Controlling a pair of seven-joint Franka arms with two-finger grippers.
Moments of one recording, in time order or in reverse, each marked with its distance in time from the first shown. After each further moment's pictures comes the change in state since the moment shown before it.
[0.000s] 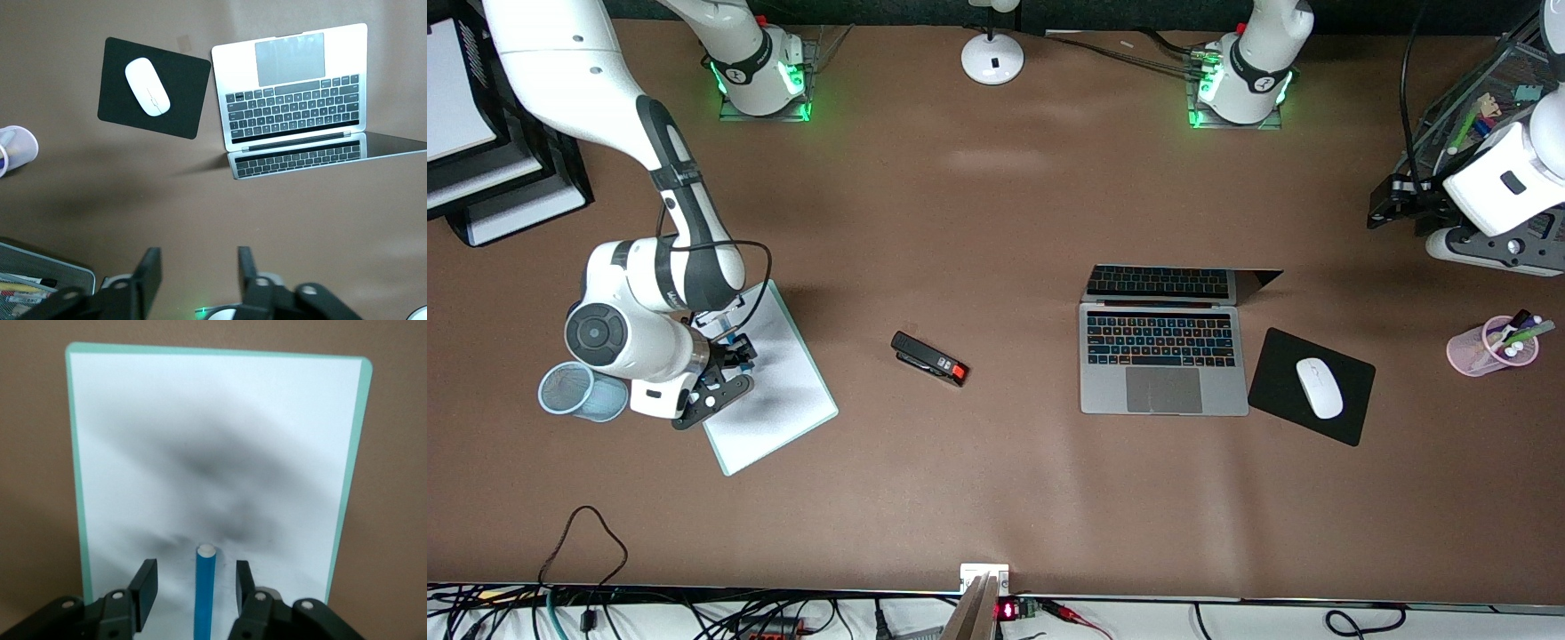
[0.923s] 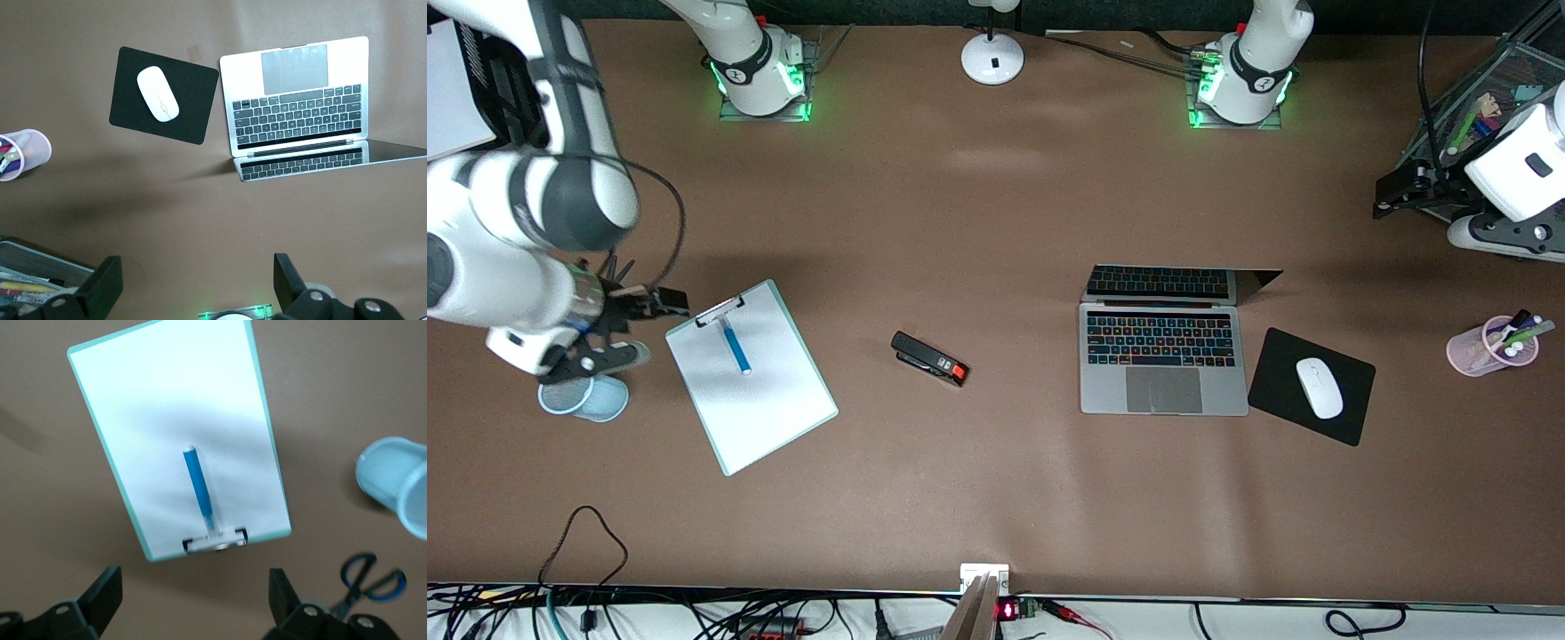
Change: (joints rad) left arm 0.003 -0.025 0.009 0.005 0.008 0.016 -0.001; right arm -0.077 -0.226 0.005 0.009 0.000 -0.304 0.222
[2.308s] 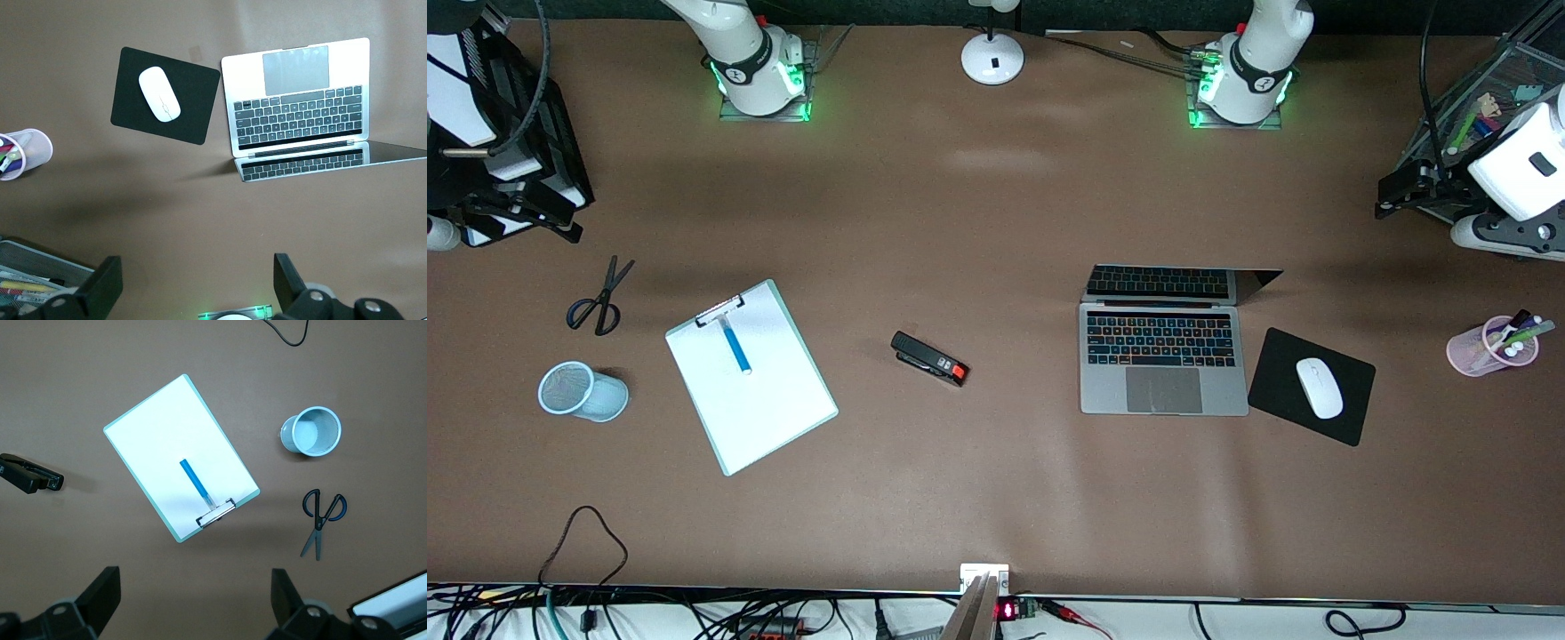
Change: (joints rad) left arm 0.004 -0.004 0.003 0.000 0.000 0.002 -0.001; right arm -0.027 -0.394 -0.014 0.016 -0.001 -0.194 0.293
